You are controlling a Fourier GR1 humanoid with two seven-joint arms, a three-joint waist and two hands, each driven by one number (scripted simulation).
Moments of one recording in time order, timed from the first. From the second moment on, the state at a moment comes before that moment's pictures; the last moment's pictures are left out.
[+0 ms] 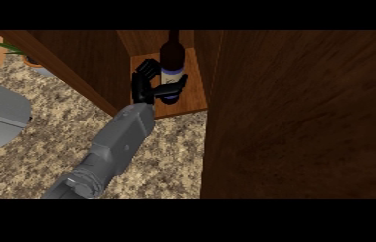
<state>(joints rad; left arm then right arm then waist) -0.98 0.00 -0.14 -0.12 0.75 0.41 -0.73 -0.62 -0.16 -0.04 -2.37 -0.29 -0.04 0.89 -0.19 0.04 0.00</state>
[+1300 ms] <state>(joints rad) -1.16 0.03 -0.18 -0.02 0.72 0.55 -0.60 -0.56 -0.17 -0.07 -2.37 -0.29 0.00 0.84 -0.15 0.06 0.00</state>
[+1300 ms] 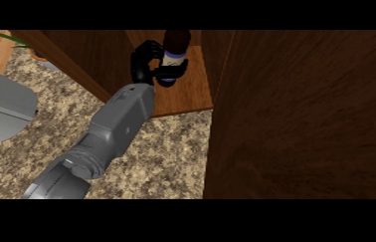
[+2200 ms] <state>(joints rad) -1.13 0.09 -0.32 -0.02 0.58 0.75 -0.55 -0.57 -0.17 -0.06 -2.37 -0.30 0.01 0.83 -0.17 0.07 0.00</state>
